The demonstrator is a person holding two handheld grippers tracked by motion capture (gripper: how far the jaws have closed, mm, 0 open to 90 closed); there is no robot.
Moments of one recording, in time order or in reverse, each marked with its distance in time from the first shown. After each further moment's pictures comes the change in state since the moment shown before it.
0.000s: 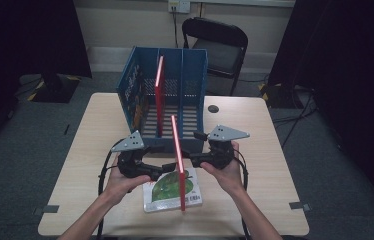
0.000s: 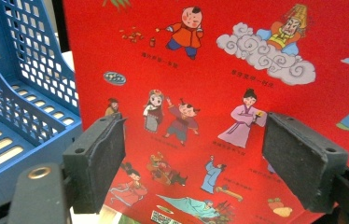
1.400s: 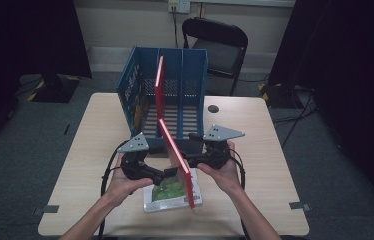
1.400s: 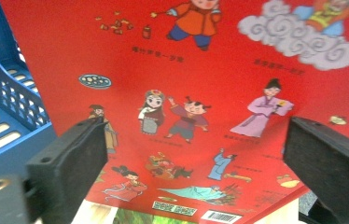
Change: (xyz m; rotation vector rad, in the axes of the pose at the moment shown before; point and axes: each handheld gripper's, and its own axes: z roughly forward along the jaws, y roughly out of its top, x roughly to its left) left arm -0.001 -0.004 0.008 0.055 0.016 -0.019; right arm 0.006 0.003 0.006 0.018 0.036 -0.002
